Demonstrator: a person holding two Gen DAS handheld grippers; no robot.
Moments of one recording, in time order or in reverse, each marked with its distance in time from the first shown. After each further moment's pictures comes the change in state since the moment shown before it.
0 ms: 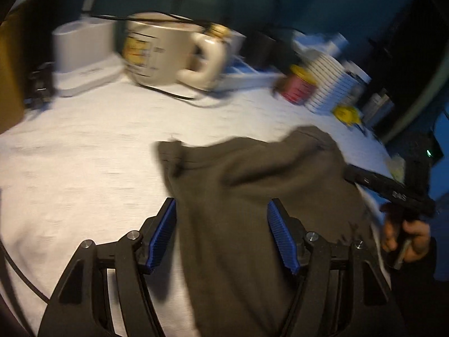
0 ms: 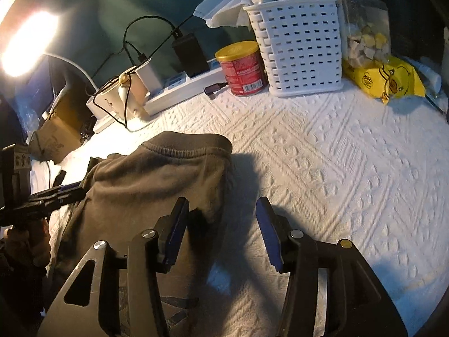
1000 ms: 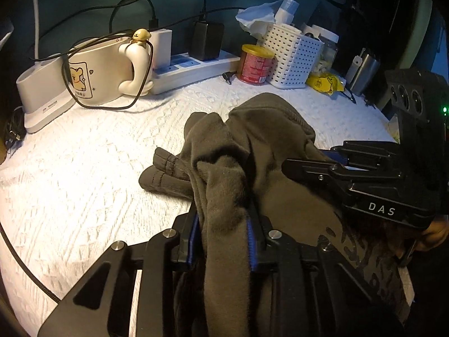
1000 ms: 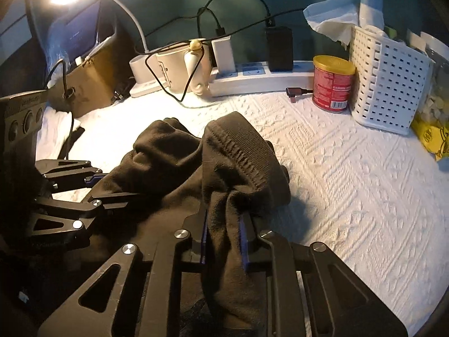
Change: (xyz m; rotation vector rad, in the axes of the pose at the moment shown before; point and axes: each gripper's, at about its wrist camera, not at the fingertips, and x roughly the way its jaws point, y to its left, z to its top) left arm 0.015 -0.064 -0.014 0.186 -0.038 0.072; right arm 0.025 0.076 -0.008 -0.263 0.009 0.042
